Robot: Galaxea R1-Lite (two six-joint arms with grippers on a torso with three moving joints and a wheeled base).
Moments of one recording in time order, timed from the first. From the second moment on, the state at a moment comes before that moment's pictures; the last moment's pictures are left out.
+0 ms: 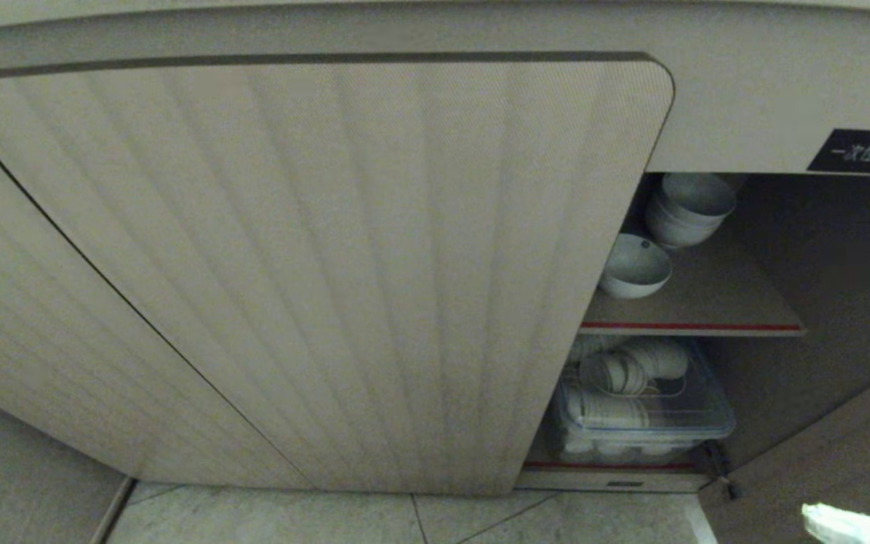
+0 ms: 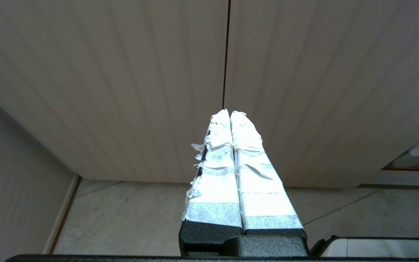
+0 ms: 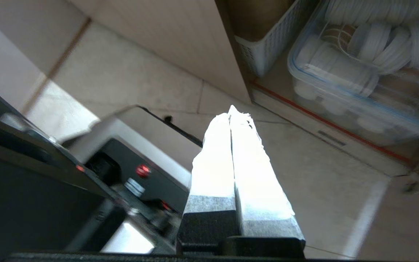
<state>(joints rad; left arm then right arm) 0.00 0.00 0.00 0.00 0.00 -0.02 -0.01 0.81 -0.30 -0.03 0.60 -0.20</state>
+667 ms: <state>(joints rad) 0.00 0.00 0.00 0.00 0.00 -0.02 0.00 0.87 -0.31 -0.03 0.60 -0.25</state>
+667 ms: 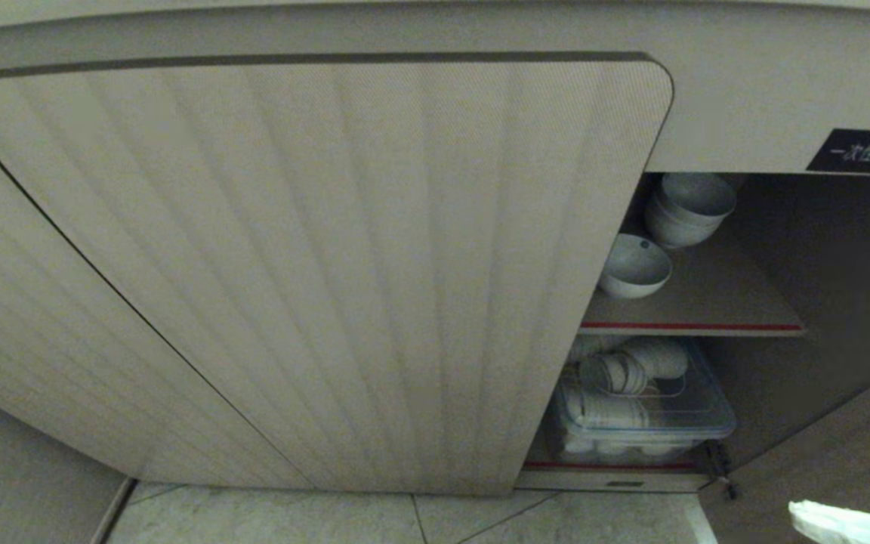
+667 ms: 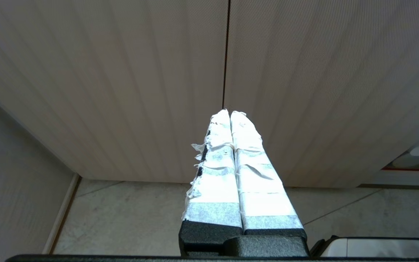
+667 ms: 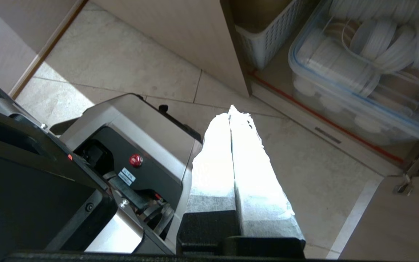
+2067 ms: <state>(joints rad) 0.00 0.00 0.00 0.00 0.00 -0.02 -0.04 0.85 -0.19 -0.08 0.59 -0.17</state>
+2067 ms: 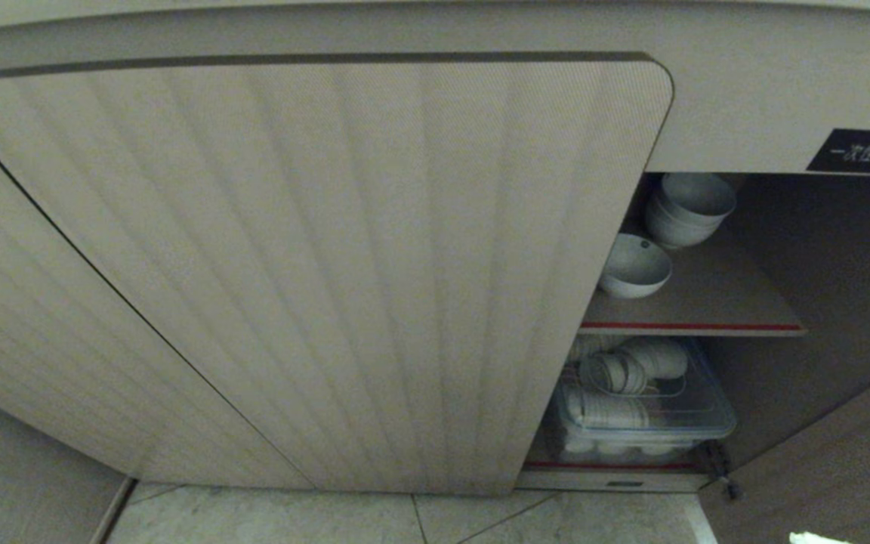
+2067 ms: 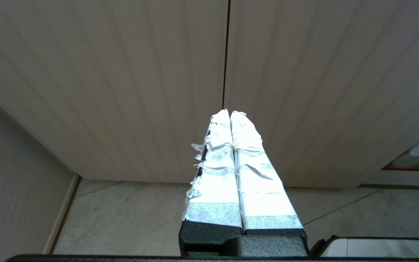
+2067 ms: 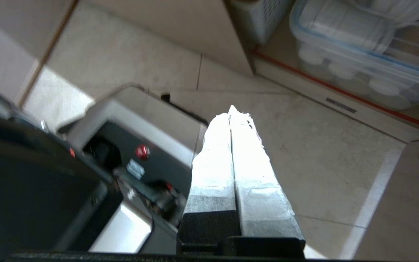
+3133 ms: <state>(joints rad) 0.00 0.00 0.00 0.00 0.00 -0.02 -0.04 0.87 -0.20 -0.15 0.49 -0.10</state>
